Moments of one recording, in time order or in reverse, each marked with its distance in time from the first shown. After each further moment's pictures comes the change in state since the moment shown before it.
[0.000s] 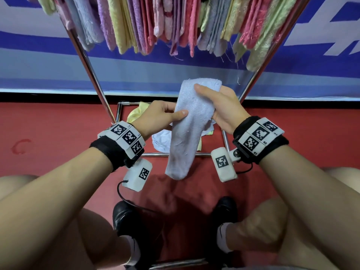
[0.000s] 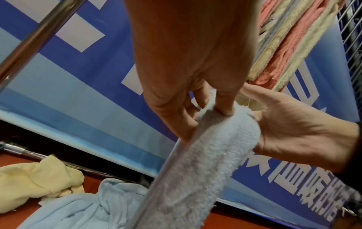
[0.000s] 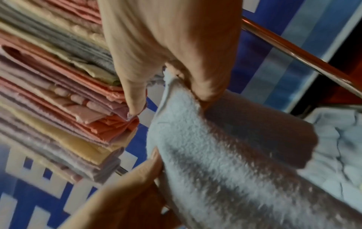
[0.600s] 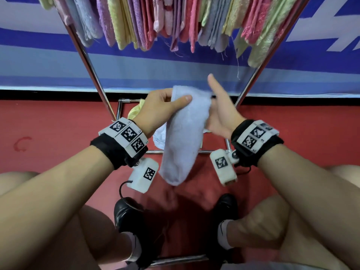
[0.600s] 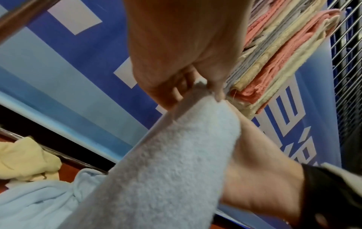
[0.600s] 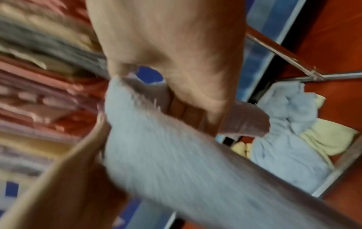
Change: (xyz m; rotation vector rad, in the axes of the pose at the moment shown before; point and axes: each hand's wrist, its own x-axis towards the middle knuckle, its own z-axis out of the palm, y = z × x) left_hand -0.002 0.011 0.007 -0.088 0.195 0.092; right_hand -0.007 0.011 0.008 0.219 -0.180 0.280
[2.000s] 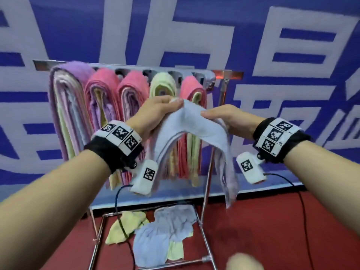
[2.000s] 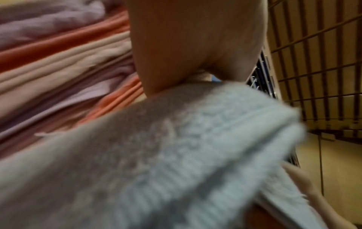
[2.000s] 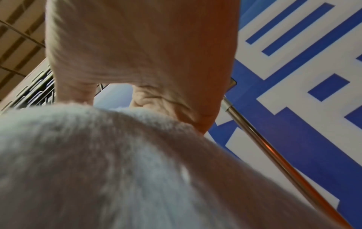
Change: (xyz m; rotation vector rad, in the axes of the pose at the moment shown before) left_hand -0.010 0.367 0.027 -0.008 -0.141 0.438; right_hand -0.202 -0.320 0.026 -0.792 0.040 -0.547
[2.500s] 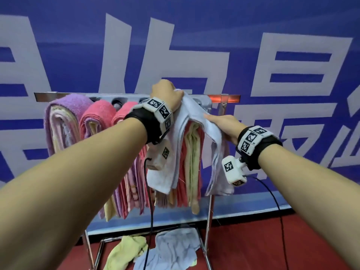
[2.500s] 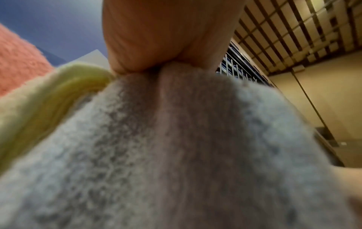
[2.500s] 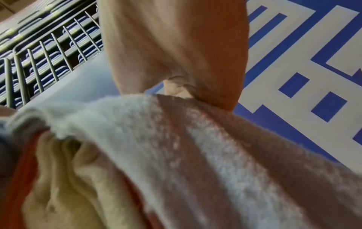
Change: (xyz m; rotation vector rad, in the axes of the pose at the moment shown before) left_hand 0.132 0.060 0.012 0.783 0.434 0.086; right_hand 0.094 0.009 -0.051 0.069 0.447 0.141
